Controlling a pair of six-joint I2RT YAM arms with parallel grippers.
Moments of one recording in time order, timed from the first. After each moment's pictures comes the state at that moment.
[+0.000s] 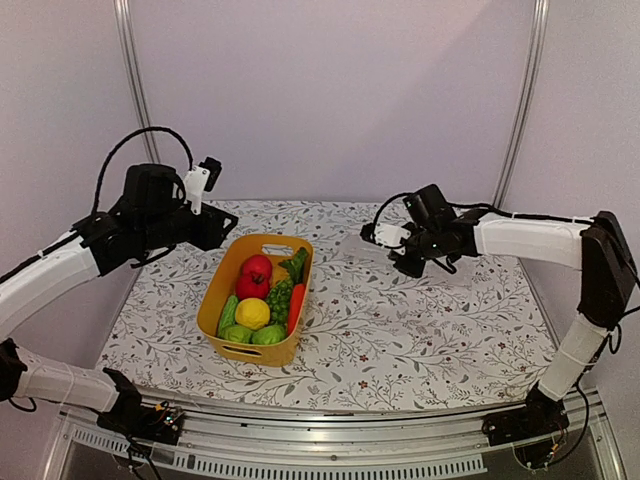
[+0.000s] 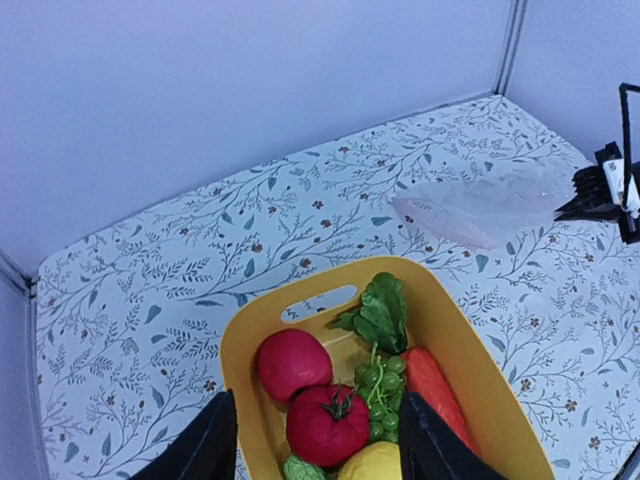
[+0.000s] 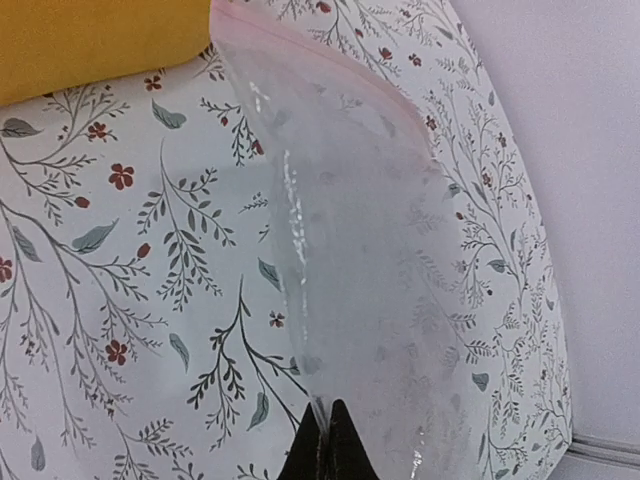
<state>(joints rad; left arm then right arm) -0.57 1.14 1.03 -0.37 -0.11 -0.06 0.65 1.77 1.22 -0.32 0.09 -0.67</state>
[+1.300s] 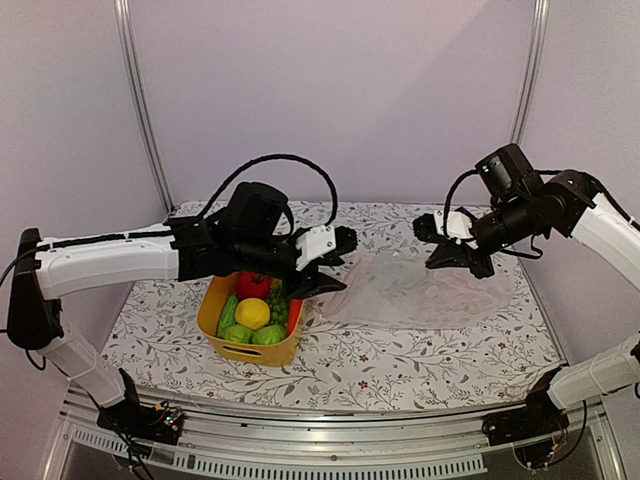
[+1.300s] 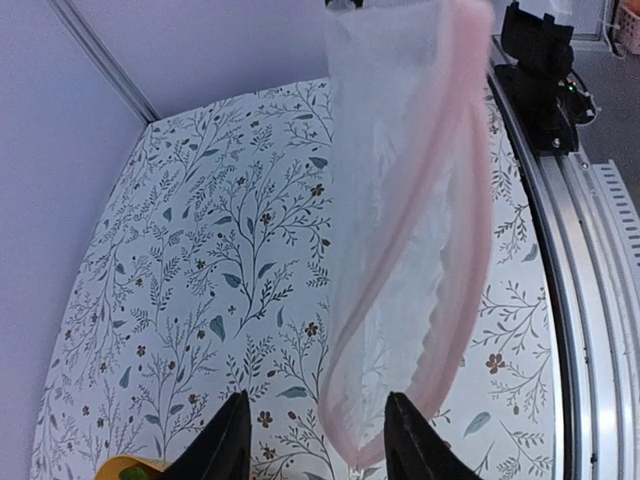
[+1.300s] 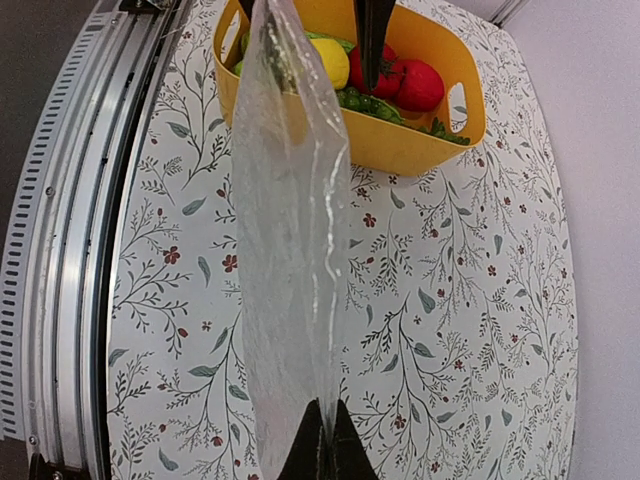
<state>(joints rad) -0.97 1.54 1.22 -0.24 0.27 0.52 0.63 1.26 1.37 -1.03 -0.40 -0.94</state>
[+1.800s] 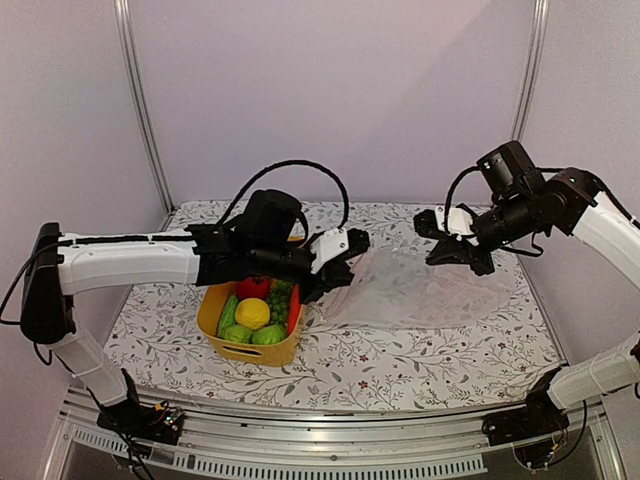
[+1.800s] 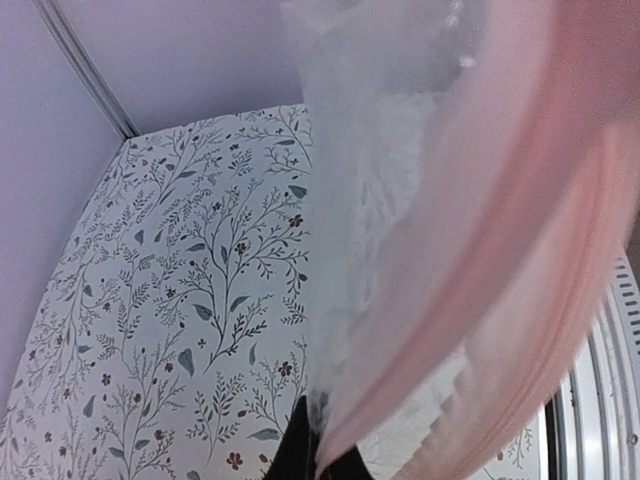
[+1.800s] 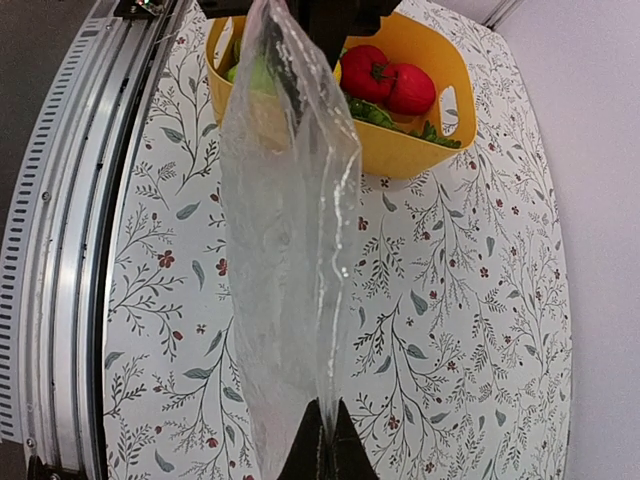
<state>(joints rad) -0.98 1.62 1.22 -0.12 0.35 0.44 0.62 1.26 1.38 -1.03 -0.40 -0.93</state>
